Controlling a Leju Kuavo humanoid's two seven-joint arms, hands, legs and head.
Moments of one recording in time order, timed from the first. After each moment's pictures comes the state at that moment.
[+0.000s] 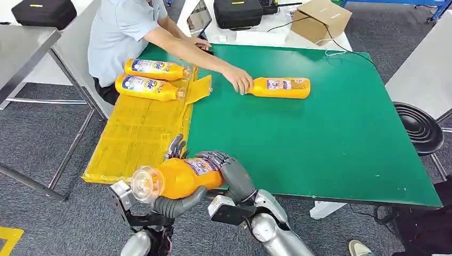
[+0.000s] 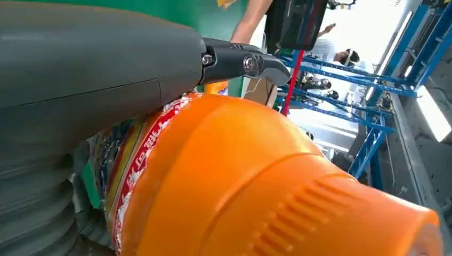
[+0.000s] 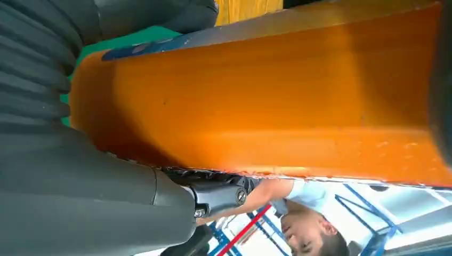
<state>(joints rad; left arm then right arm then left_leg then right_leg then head) 0.02 -0.15 -0.51 -1.55 0.28 0.10 -0.46 -0.23 0.12 0.67 -1.20 0.40 -0.19 -0.47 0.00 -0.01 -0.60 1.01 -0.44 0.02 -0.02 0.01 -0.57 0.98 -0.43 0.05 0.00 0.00</state>
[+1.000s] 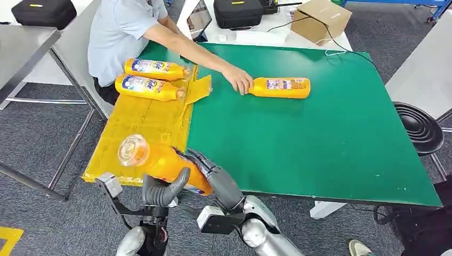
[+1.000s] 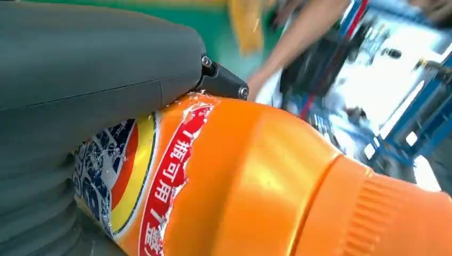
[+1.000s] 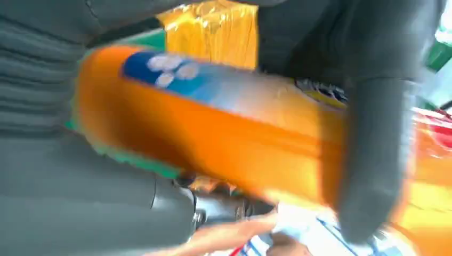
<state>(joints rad) 0.01 -0.19 -0.42 -1.52 0.35 0.21 -0.43 -0.24 0.15 0.76 -1.13 0.39 -0.21 -0.52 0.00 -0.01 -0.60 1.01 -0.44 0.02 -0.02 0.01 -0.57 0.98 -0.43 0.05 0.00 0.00</state>
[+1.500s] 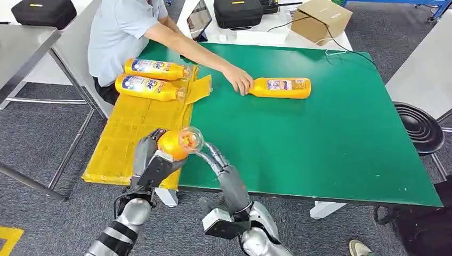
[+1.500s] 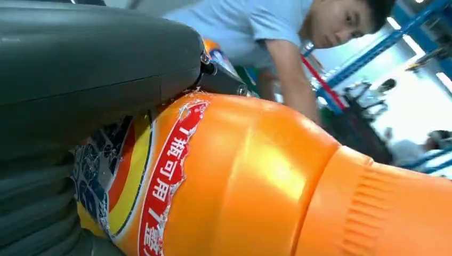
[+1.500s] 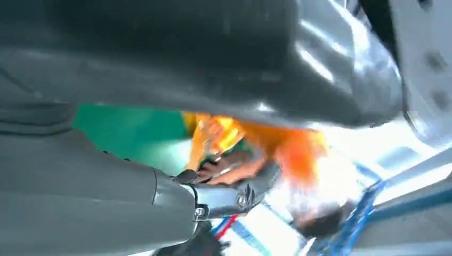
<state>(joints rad) -0.25 -0.07 -0.37 -1.23 -0.49 0.50 -0.26 -0.15 0.17 0.69 -1.23 0.35 -0.37 -0.51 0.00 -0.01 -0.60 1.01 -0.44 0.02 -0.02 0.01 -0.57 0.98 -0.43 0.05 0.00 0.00</state>
